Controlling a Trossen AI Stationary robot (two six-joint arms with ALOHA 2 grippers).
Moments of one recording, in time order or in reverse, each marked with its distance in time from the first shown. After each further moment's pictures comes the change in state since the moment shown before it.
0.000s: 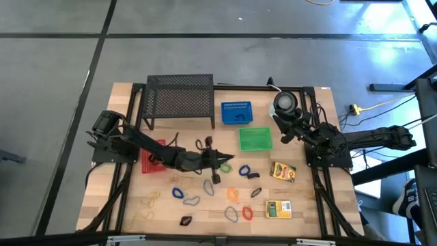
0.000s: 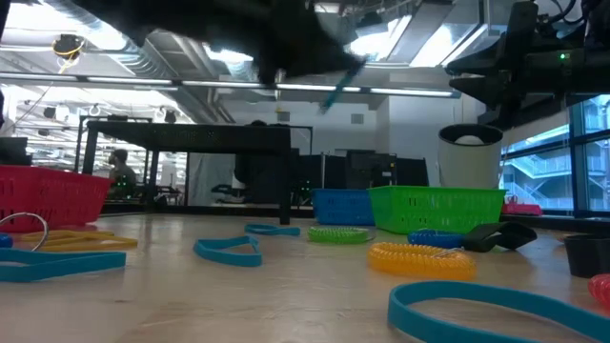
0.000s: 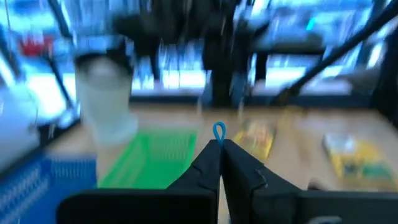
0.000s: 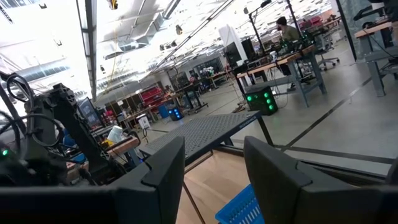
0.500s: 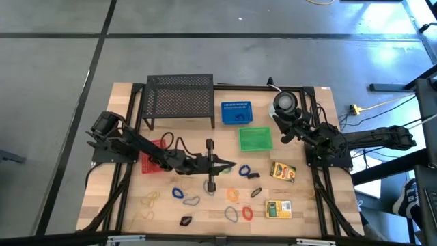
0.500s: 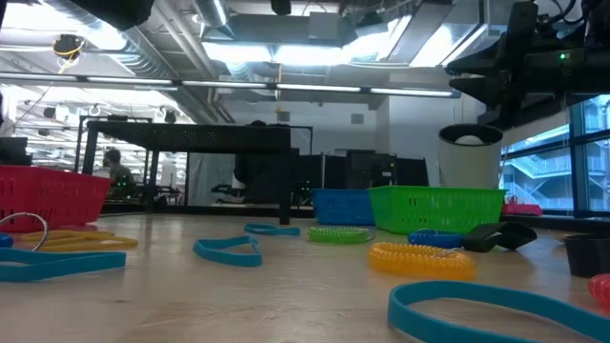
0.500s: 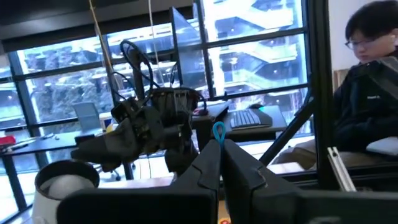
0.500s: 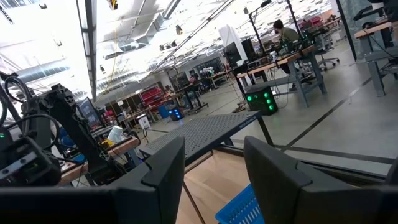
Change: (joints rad) left arm -0.048 -0.001 0.000 0.365 0.144 0.220; right arm 0.000 0.000 0.000 0.000 0.000 0.000
